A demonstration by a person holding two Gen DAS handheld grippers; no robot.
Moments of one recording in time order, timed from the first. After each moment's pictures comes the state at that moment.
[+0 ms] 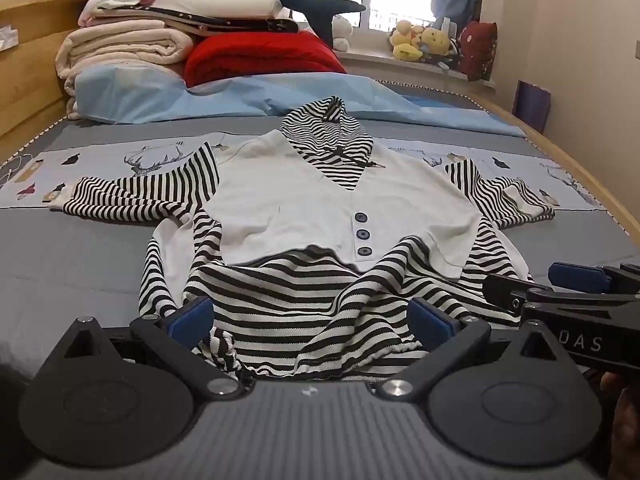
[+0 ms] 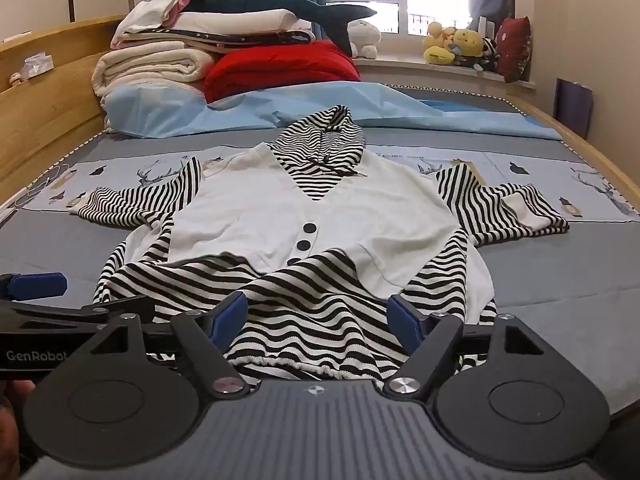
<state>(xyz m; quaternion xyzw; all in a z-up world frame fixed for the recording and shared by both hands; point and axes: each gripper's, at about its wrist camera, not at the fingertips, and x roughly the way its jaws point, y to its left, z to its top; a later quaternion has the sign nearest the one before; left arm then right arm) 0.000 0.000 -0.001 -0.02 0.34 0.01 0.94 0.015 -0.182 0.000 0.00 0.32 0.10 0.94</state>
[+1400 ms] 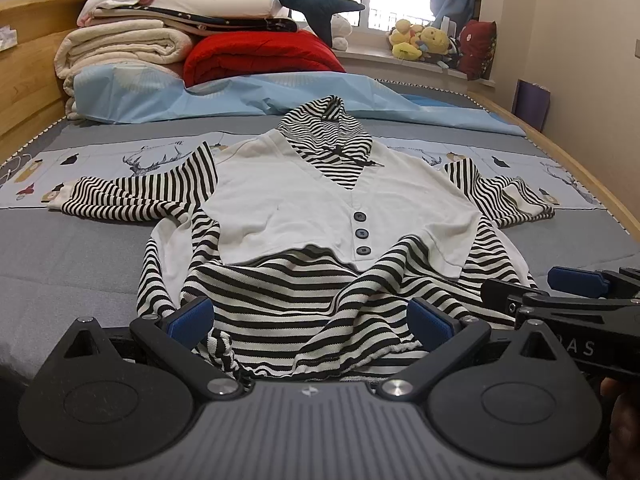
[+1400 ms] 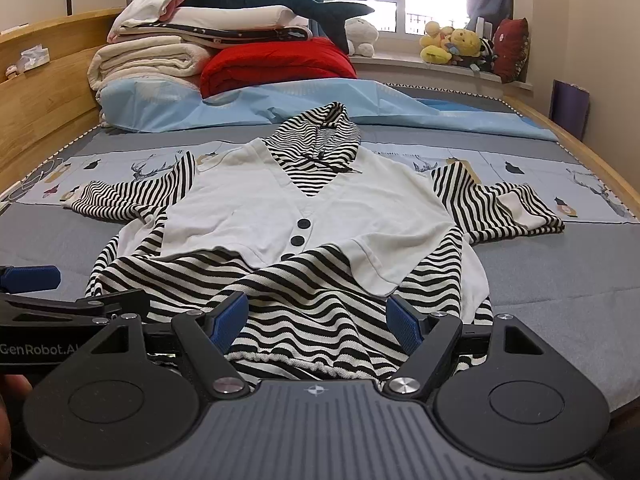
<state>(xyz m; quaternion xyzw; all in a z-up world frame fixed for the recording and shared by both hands) 0.003 -0.004 -0.002 -0.02 0.34 0.01 0.94 0.015 -0.179 -0.005 -0.01 0.33 0.09 0.94</state>
